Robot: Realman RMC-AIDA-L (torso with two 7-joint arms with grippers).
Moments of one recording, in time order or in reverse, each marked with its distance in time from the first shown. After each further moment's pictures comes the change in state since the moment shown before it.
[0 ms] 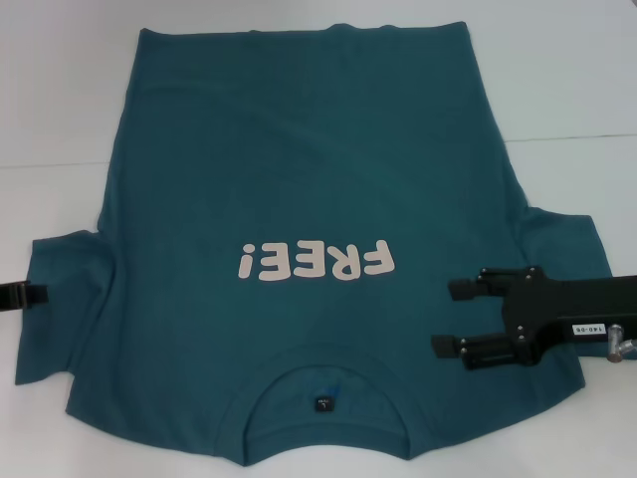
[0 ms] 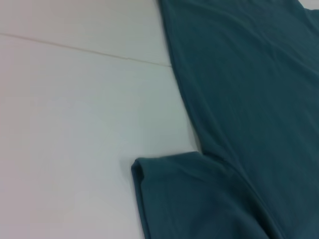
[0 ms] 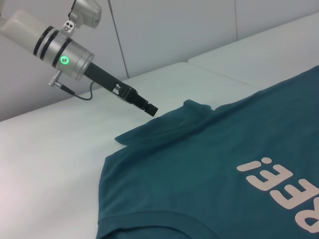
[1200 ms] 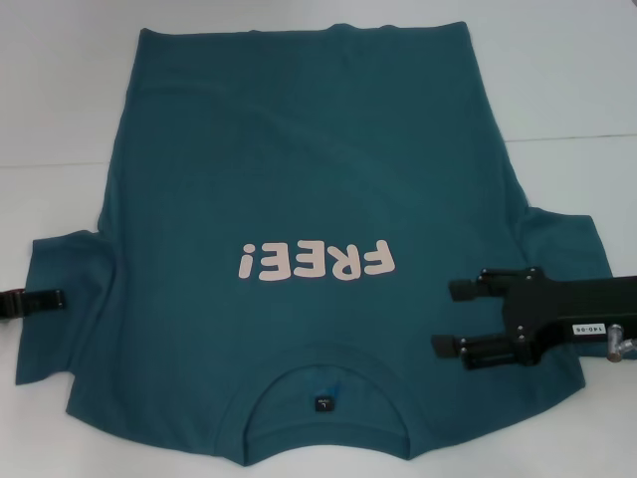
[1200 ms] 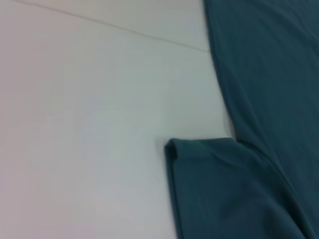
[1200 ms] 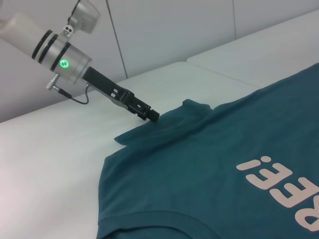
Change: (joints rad) left arm -0.002 -0.027 0.002 -0.027 0.106 -0.039 -0.157; right arm 0.000 0.000 0.000 0.000 0.000 0.001 0.009
